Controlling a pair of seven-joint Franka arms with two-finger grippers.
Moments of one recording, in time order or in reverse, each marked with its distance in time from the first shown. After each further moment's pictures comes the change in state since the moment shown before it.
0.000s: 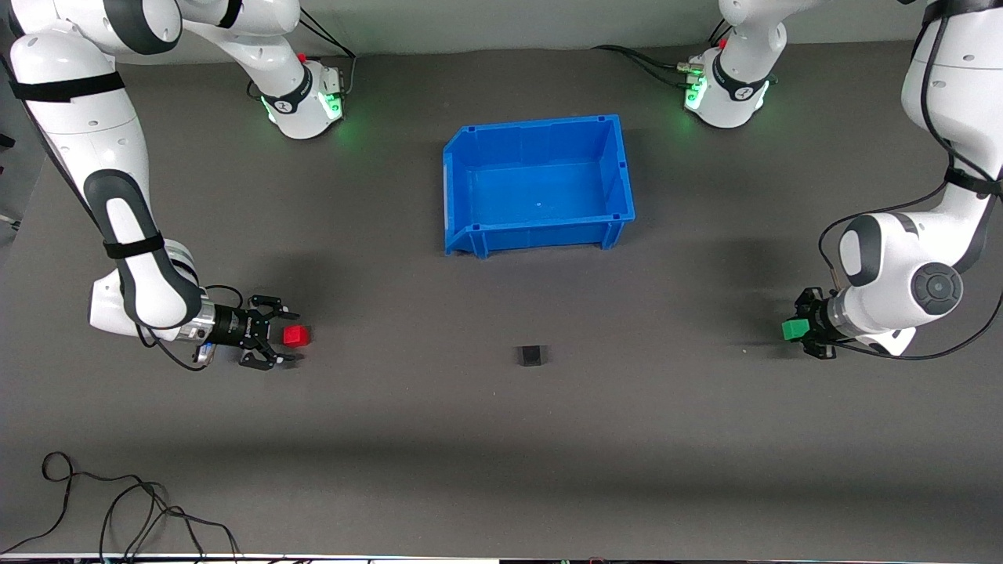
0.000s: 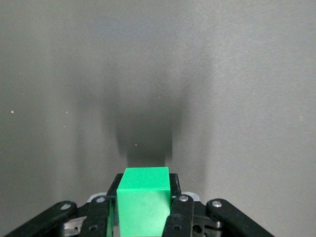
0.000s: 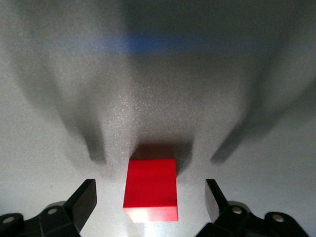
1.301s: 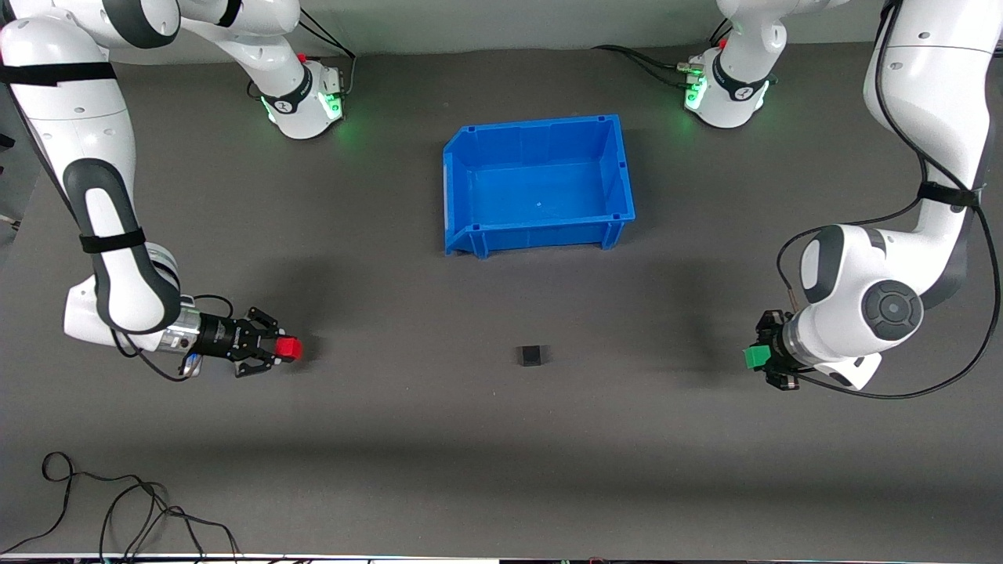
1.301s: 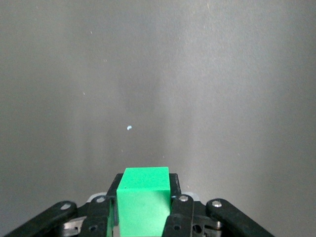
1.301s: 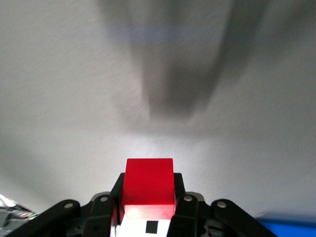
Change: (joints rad) left arm -0.212 0.029 -0.011 0.252 -0.001 -0.167 -0.197; right arm 0.002 -0.027 0.005 0.102 0.006 -0.076 0.060
